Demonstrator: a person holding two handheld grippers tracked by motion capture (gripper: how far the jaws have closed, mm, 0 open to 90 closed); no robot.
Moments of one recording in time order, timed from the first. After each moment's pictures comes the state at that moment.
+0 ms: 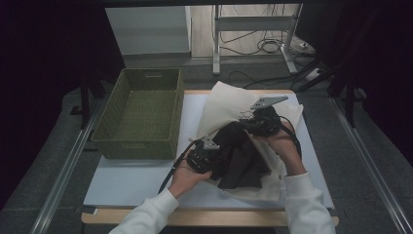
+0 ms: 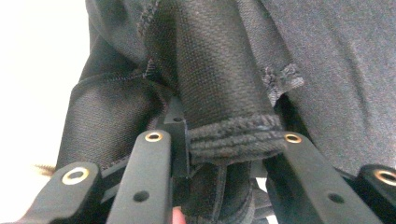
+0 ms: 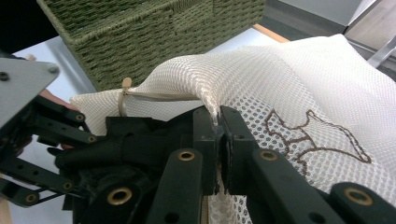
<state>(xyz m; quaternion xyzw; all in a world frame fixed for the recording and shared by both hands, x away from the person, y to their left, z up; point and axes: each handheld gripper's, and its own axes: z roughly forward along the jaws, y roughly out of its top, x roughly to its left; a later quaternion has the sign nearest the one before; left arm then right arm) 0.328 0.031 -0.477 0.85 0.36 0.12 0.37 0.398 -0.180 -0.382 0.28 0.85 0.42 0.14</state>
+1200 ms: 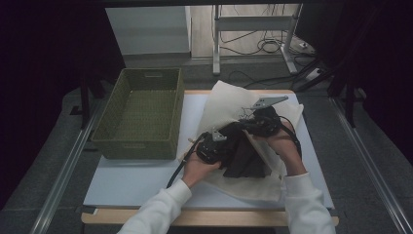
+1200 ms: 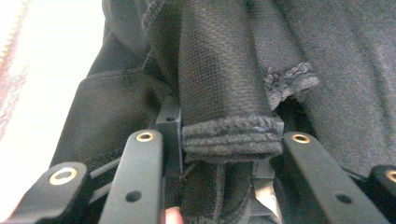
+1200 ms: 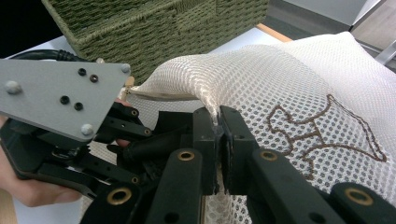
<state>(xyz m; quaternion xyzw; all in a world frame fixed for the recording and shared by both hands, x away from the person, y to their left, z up) 0.363 0.007 -0.492 0.83 0.39 0.15 0.38 0.398 -0.181 -0.382 0.28 0.85 0.42 0.13</state>
